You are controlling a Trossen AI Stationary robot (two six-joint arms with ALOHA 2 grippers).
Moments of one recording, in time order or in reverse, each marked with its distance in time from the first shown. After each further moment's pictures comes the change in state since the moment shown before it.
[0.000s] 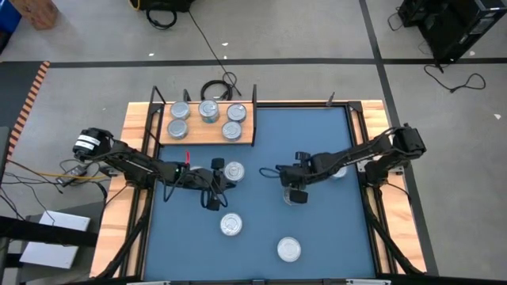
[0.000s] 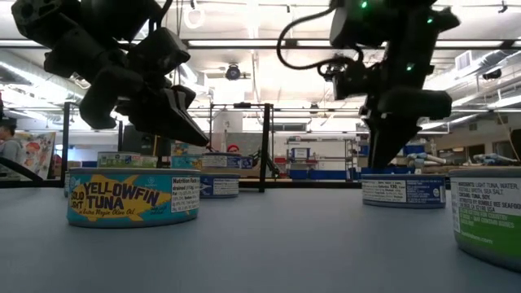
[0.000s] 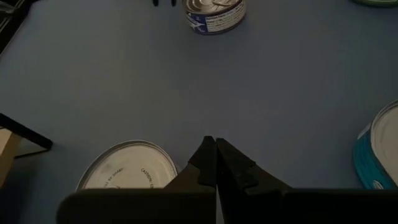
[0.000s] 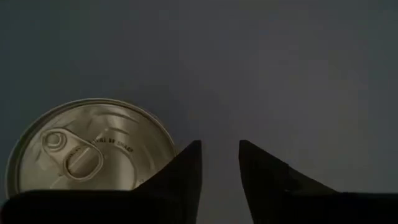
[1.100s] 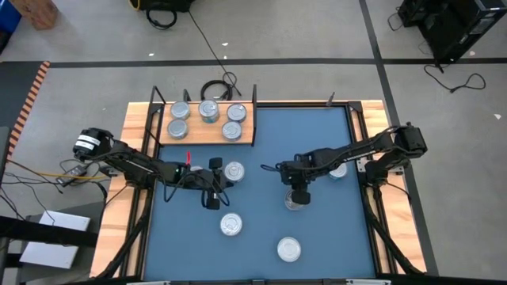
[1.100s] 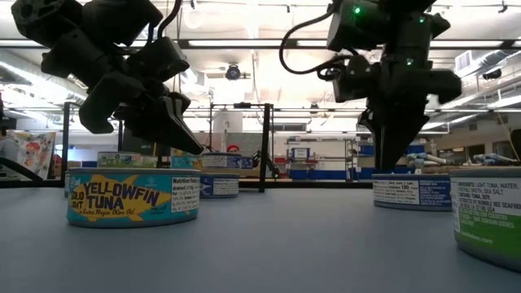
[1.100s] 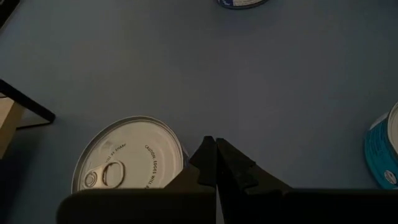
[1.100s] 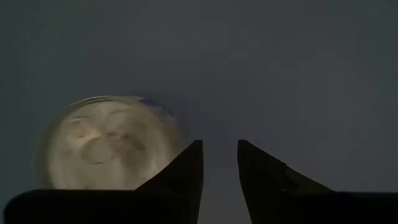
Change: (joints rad) left arm -0.002 0.000 0.000 -0.056 -0.034 -0.070; right arm -0.050 -0.020 -0.004 0.003 -0.230 -0.069
